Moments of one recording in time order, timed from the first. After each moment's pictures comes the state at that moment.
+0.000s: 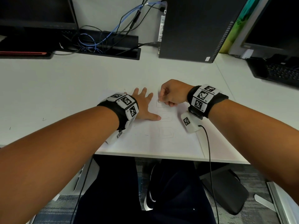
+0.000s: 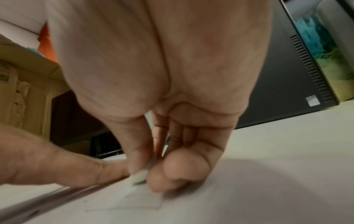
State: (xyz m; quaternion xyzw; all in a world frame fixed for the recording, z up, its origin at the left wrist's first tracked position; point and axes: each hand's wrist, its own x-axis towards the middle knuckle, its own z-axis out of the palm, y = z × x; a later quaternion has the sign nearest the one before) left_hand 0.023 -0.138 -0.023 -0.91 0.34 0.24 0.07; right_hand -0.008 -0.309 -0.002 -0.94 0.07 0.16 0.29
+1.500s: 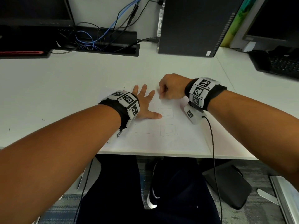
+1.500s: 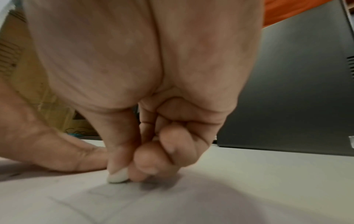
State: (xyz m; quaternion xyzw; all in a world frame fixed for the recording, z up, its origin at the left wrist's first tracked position) left_hand 0.026 -0.137 -0.033 -0.90 0.35 0.24 0.08; right_hand -0.002 -0.301 0.005 -0.99 -0.01 0.13 0.10
